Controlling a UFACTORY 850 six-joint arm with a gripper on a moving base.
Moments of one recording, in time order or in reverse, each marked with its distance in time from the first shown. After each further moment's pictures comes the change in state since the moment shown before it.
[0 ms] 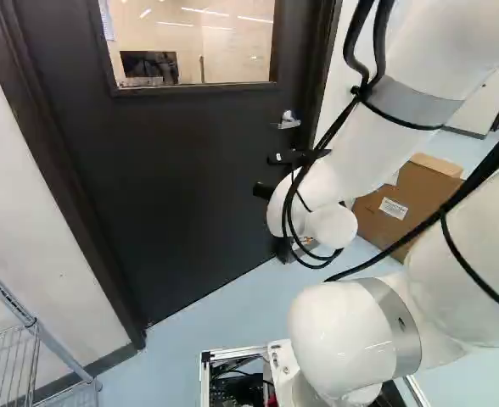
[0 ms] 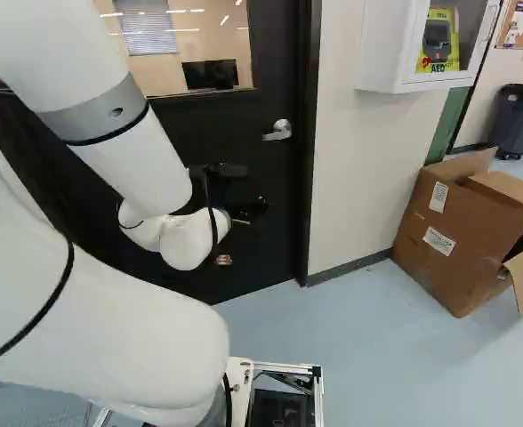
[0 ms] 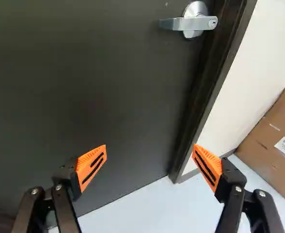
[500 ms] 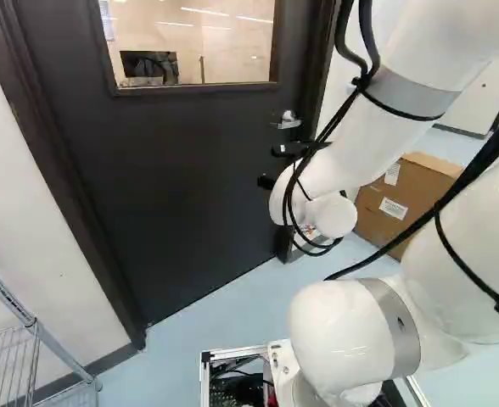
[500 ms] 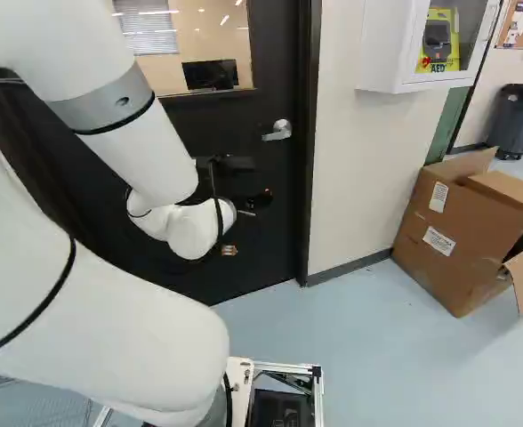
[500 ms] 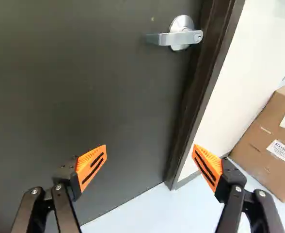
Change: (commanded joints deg) arm -2.9 -0.6 -3.2 0.0 0.0 0.0
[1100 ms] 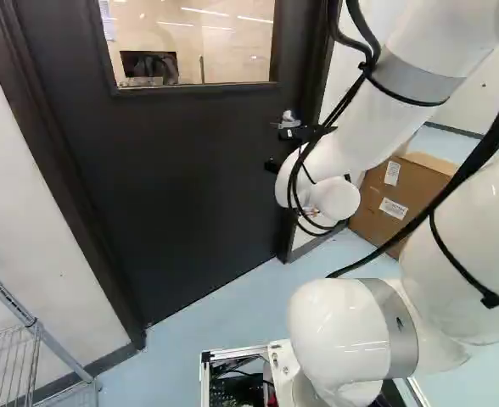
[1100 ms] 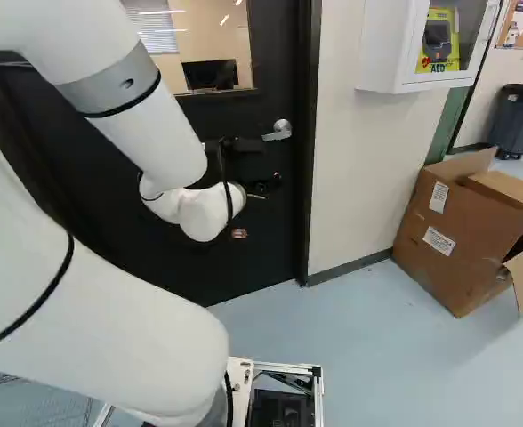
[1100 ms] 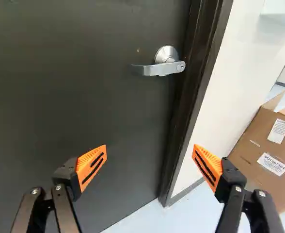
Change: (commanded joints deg) arm -4.1 -0.9 -5.1 -3.3 0.0 0.0
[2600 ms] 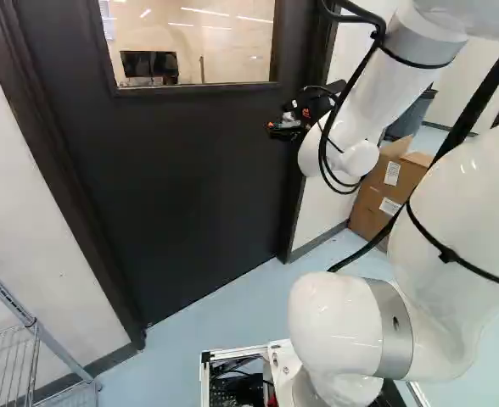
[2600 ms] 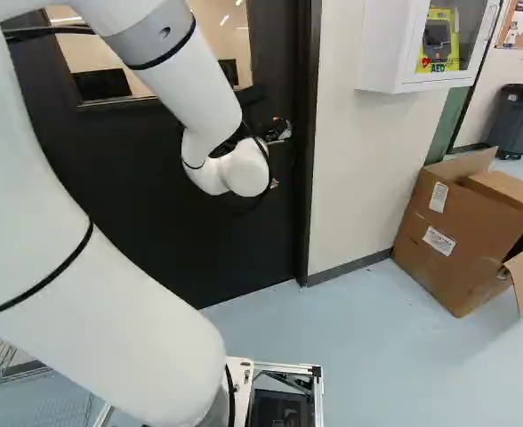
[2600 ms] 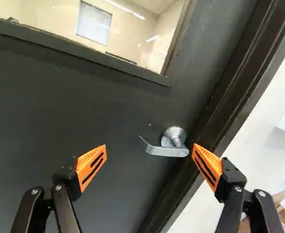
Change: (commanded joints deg) arm -10.1 -5.9 -15.6 -29.3 7.6 0.0
